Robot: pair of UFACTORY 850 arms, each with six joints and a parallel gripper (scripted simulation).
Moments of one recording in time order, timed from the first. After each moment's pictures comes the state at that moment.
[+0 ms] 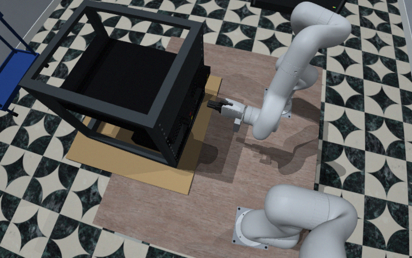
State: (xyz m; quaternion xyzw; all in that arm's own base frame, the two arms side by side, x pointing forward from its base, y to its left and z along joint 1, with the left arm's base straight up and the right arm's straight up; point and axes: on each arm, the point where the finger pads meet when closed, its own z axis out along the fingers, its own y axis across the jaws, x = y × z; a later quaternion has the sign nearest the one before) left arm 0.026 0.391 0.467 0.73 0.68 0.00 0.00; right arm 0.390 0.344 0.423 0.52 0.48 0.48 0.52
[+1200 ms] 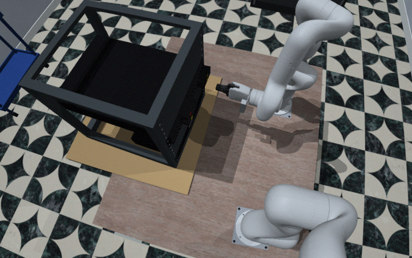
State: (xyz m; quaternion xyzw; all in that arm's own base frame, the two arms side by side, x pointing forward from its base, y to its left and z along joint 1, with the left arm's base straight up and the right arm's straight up) left arm 0.026 0.391 0.467 0.73 0.68 0.00 0.00; right arm 0.376 0.210 0.367 0.52 0.48 0.47 0.52
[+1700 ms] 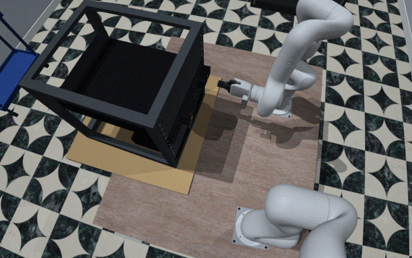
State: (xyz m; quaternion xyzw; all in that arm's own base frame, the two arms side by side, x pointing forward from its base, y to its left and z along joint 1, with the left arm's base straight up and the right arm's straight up) left arm 0.026 0.391 0.467 0.73 0.68 0.00 0.00; right arm 0.373 0.178 0.354 0.52 0.48 0.48 0.52
